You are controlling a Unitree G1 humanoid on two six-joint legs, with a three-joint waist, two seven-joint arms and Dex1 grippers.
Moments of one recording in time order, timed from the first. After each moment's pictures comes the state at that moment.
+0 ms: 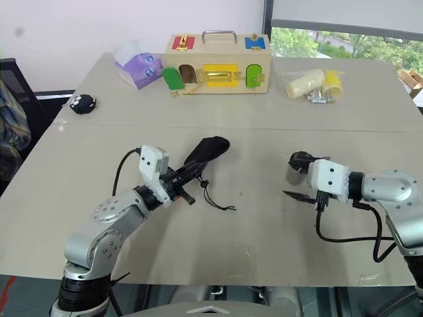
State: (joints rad) left arm -0.09 0.36 0.05 -0.53 -0.53 0.69 -0.48; right arm -0.14 -0.90 -0.02 -0.28 0.20 0.05 1.07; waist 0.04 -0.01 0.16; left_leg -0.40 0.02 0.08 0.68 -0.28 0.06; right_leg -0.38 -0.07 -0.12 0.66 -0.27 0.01
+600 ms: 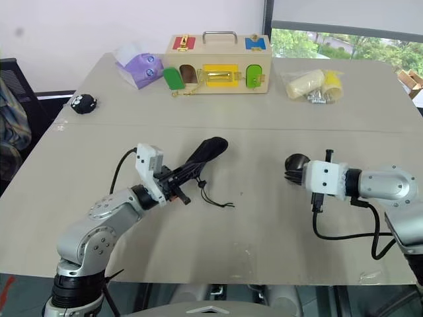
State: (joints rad) left arm -0.11 0.41 0.08 -0.50 -0.63 0.73 -0.51; right arm -0.16 -0.90 0.01 -0.33 0.15 0.06 1.04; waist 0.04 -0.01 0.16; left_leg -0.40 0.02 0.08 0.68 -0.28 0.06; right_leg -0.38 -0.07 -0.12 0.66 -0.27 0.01
